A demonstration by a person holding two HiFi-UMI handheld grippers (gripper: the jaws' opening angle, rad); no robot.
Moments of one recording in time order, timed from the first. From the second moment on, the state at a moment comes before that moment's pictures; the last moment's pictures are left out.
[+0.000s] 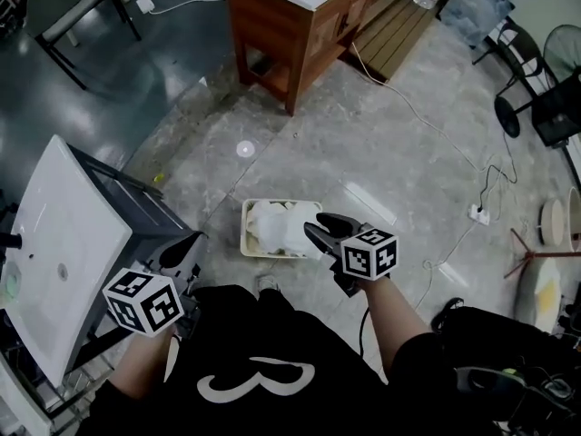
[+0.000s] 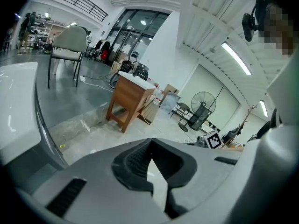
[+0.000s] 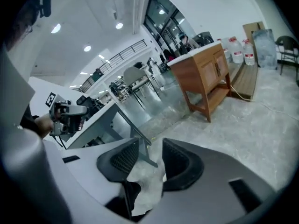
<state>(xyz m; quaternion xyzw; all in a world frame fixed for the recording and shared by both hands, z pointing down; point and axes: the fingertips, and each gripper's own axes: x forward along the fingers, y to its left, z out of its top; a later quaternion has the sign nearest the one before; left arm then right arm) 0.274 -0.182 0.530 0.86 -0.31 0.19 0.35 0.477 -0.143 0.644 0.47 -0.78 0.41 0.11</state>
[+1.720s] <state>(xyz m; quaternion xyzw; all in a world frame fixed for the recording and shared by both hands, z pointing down) 0.216 -0.152 0.317 0.96 -0.19 0.07 0.21 0.302 -0.128 0.304 0.44 -0.88 0.16 0.02</state>
